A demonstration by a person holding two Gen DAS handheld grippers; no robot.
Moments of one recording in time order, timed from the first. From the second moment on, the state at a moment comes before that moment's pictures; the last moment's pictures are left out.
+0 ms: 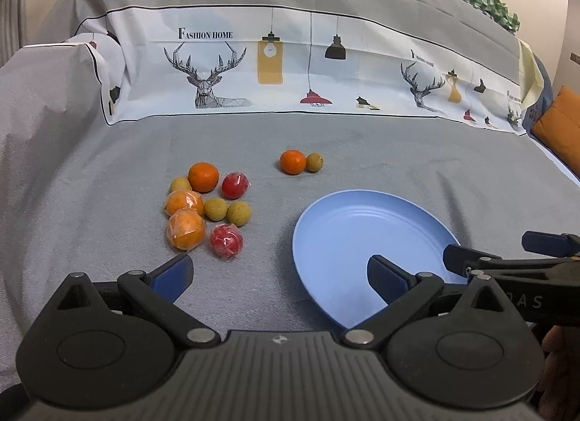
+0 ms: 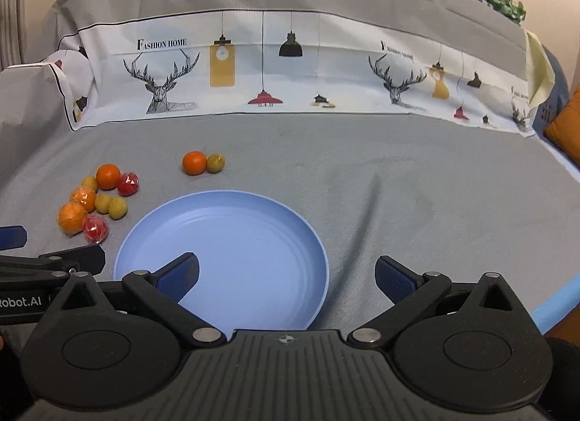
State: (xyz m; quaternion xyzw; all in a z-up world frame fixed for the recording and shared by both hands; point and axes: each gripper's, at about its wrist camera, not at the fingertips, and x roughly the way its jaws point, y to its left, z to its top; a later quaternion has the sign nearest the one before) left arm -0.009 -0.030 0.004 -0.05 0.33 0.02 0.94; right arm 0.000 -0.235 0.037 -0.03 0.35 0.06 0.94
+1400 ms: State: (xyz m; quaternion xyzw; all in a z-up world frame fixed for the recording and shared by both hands) left arm -0.017 -0.039 0.008 -0.04 0.32 -0.07 0.94; right arm 0.001 -0.235 0.038 0.00 0.34 0.11 0.93
